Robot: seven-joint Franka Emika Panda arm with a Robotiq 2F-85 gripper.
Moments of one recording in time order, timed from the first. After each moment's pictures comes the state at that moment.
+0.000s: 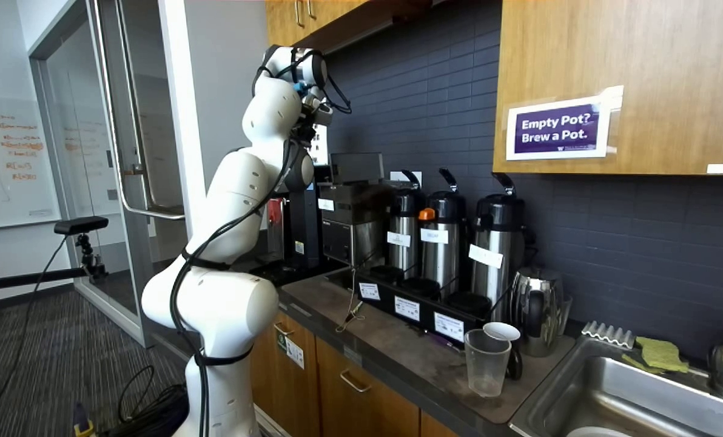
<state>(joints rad) 0.42 0.52 0.06 -0.40 0.14 0.28 0.52</state>
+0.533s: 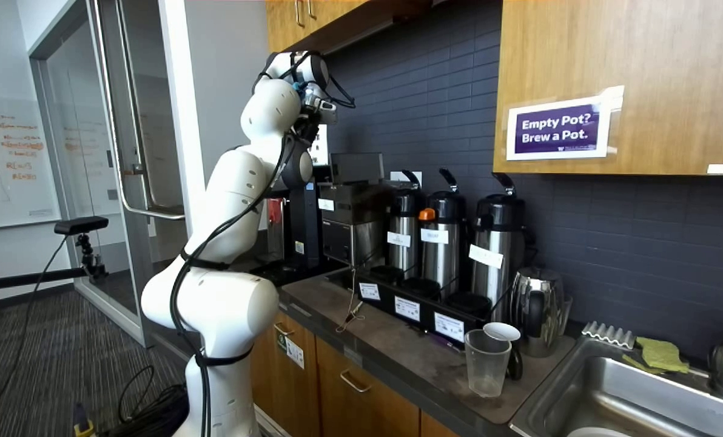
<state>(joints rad) 0.44 0.49 0.02 -0.46 0.02 0.28 0.61</state>
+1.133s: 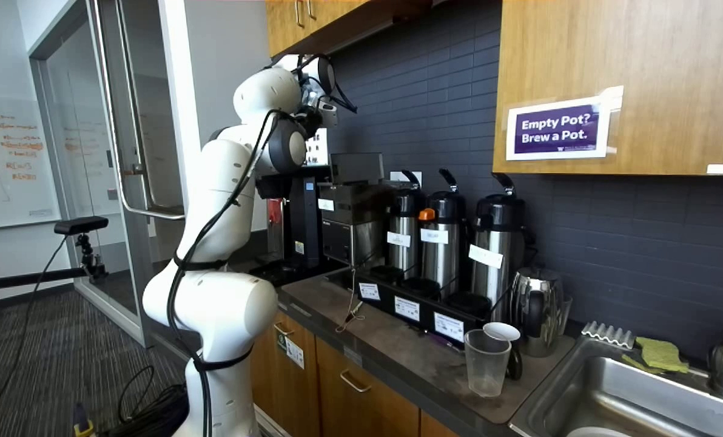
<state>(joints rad) 0.39 0.30 0.01 -0.83 0.11 0.27 0.74</state>
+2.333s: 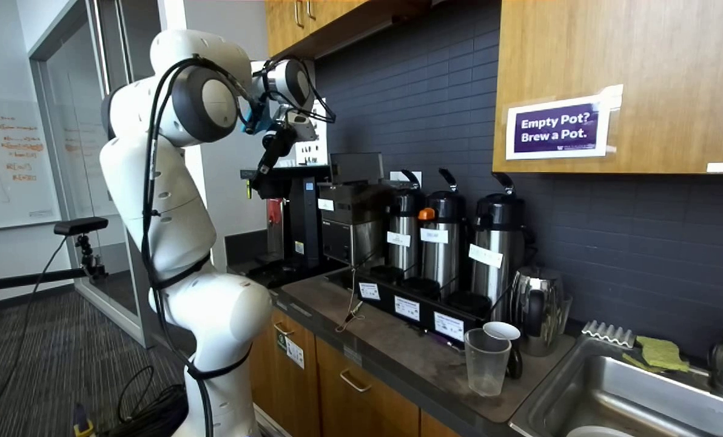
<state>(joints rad) 0.21 -0.32 0.19 -1.76 0.13 0.70 0.80</state>
